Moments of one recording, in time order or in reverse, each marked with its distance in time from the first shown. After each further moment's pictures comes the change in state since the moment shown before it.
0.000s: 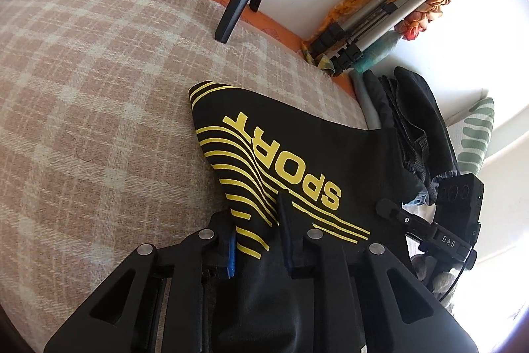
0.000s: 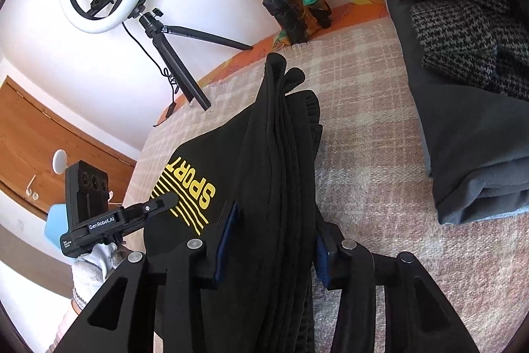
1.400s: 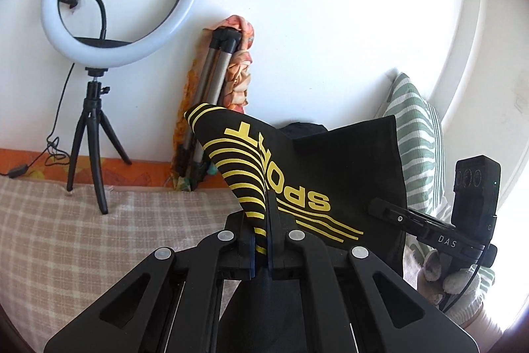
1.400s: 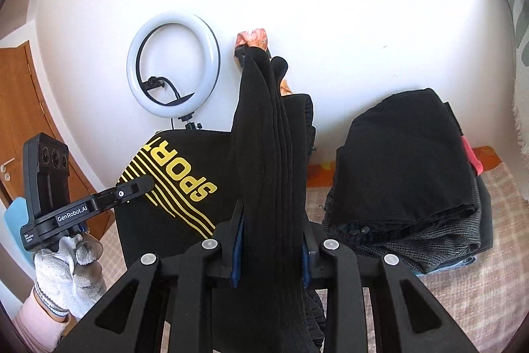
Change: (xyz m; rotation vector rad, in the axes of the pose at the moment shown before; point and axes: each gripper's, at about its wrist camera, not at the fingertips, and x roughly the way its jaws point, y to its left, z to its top) left arm -0.084 -0.202 0.005 0.462 -0.346 -0.091; right arm -0.213 0.068 0.009 -0.224 -0.453 -0.216
